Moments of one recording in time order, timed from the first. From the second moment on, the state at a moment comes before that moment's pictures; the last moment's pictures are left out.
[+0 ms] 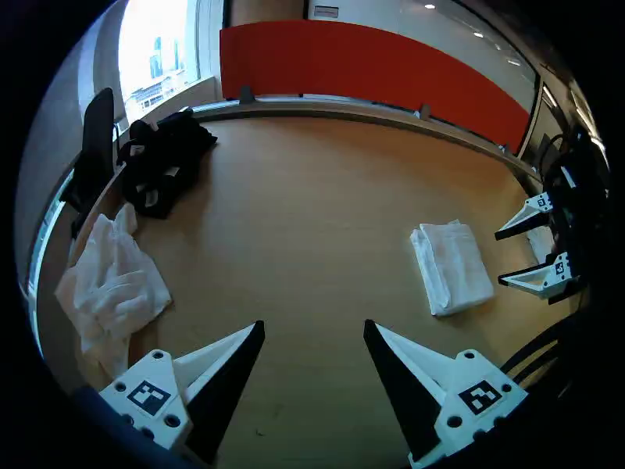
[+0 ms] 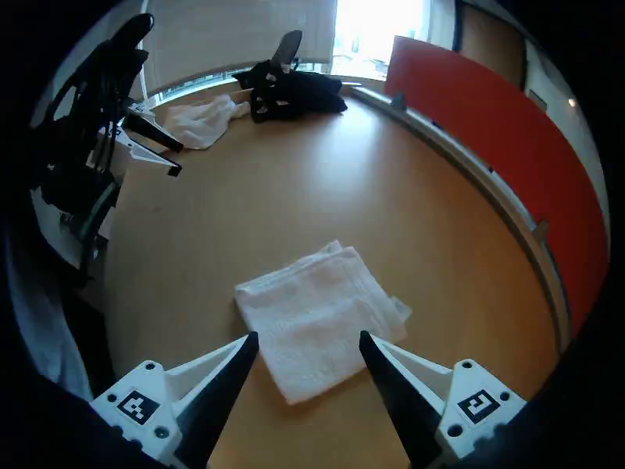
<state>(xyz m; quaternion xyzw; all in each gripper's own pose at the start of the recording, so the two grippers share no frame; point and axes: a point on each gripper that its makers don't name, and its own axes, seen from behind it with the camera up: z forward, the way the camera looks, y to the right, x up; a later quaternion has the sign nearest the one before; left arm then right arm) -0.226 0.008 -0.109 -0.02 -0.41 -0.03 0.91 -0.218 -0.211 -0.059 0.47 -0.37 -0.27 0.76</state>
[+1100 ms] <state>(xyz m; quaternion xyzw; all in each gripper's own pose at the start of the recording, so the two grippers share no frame) -0.223 0.017 -0.106 -0.02 -0.41 -0.02 0.91 -0.271 -0.164 -0.084 0.43 -0.41 -0.27 0.75</state>
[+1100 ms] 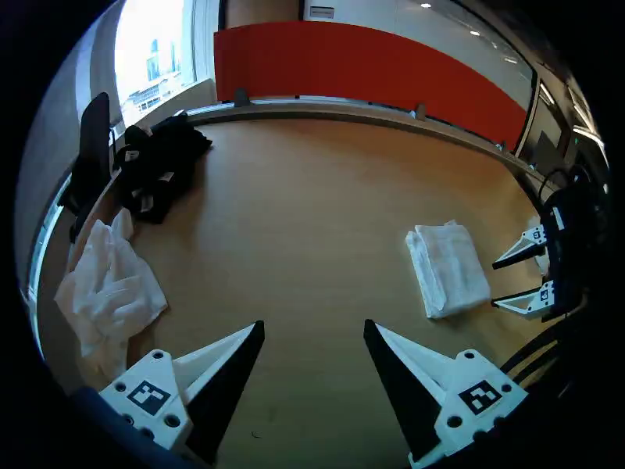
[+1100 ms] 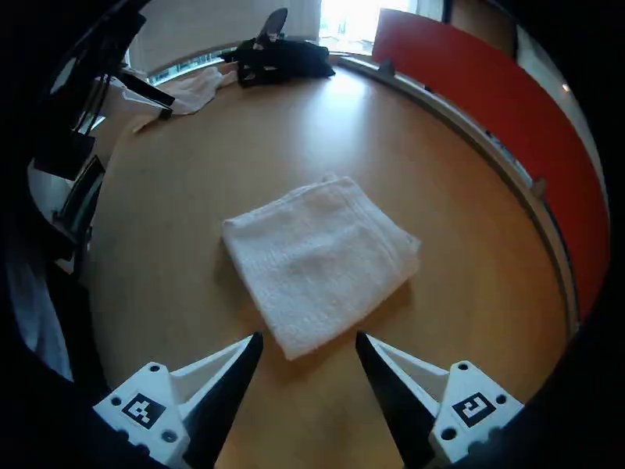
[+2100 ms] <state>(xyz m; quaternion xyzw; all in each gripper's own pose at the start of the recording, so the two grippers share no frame) -0.227 0.020 -0.107 -0.03 -0.41 -0.02 0.91 -0.296 -0.161 -0.101 0.41 -0.44 -0.24 0.76</state>
